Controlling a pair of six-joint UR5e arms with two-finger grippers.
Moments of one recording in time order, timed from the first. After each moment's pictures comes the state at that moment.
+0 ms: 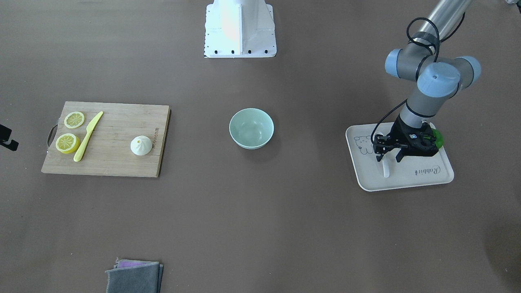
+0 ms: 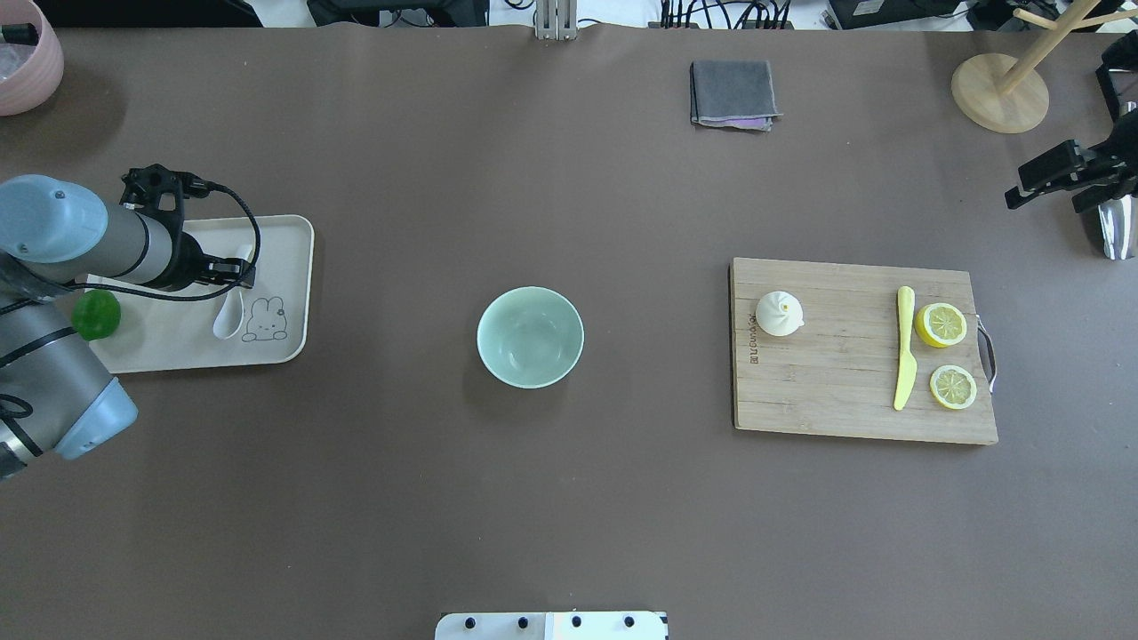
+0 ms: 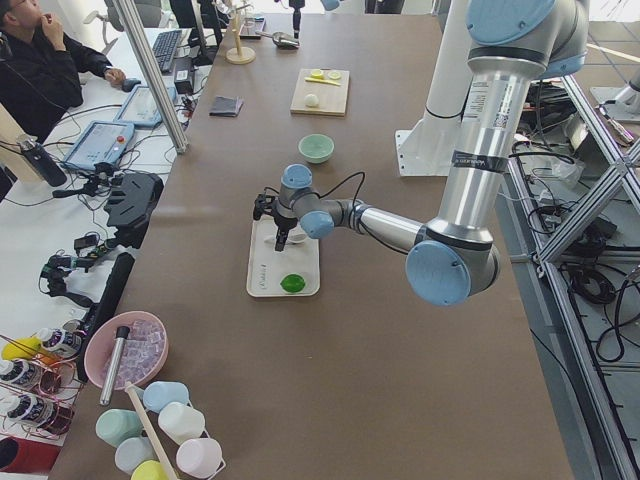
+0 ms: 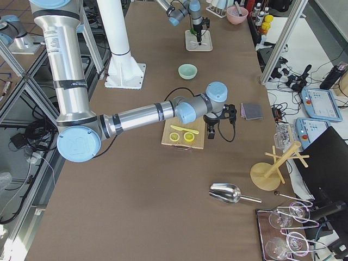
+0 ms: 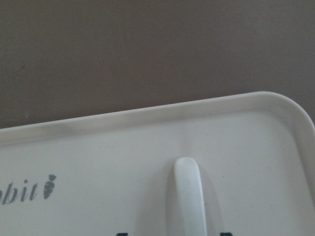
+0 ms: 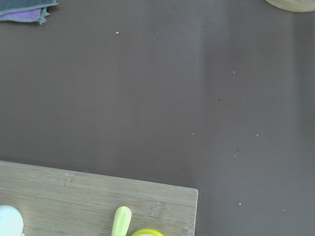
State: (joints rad) left arm -0.80 -1.77 -1.54 -2.19 -1.89 -0.93; right arm 1.26 -1.43 1.70 -1.37 2.40 0.52
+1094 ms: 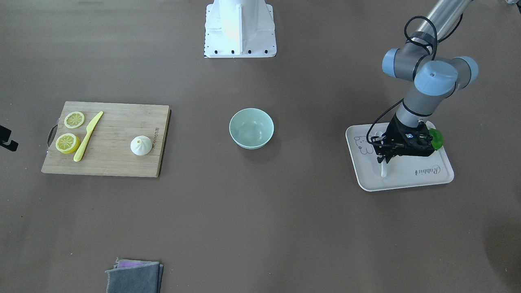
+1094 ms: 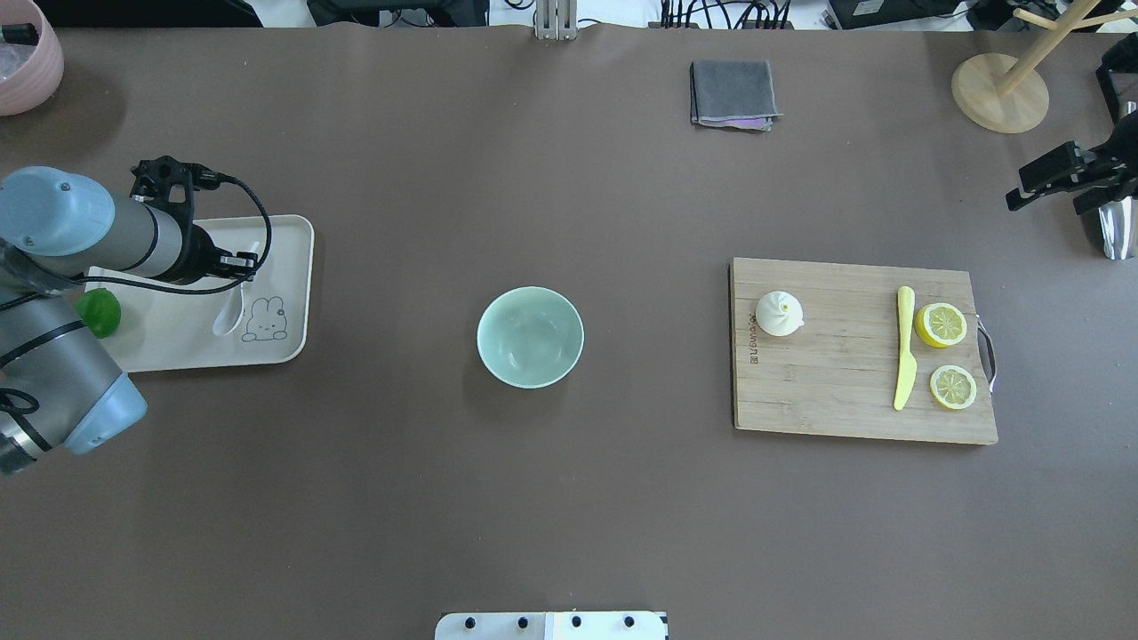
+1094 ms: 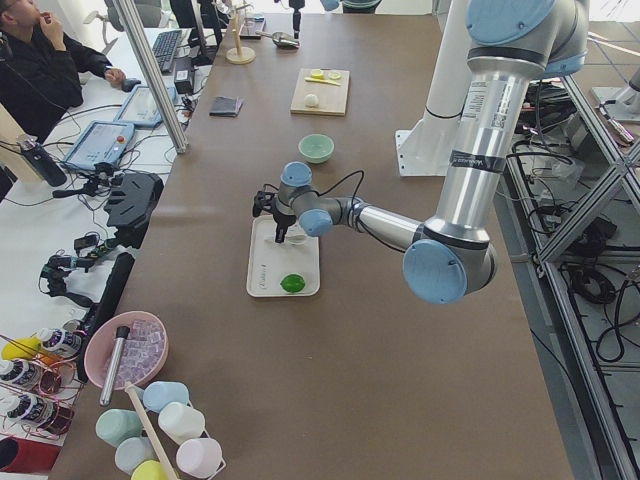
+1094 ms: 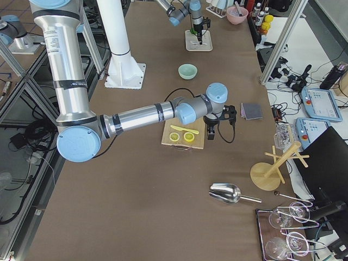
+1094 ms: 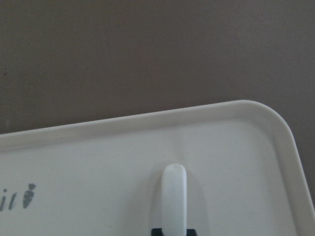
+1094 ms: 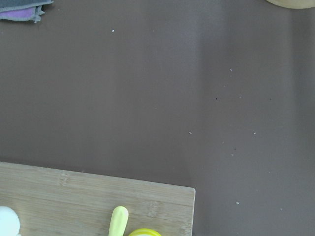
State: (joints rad) left arm -0.81 -1.79 -1.57 -2.17 -1.90 -0.94; right arm 1.26 -1.44 1.70 -1.38 2.40 0.52
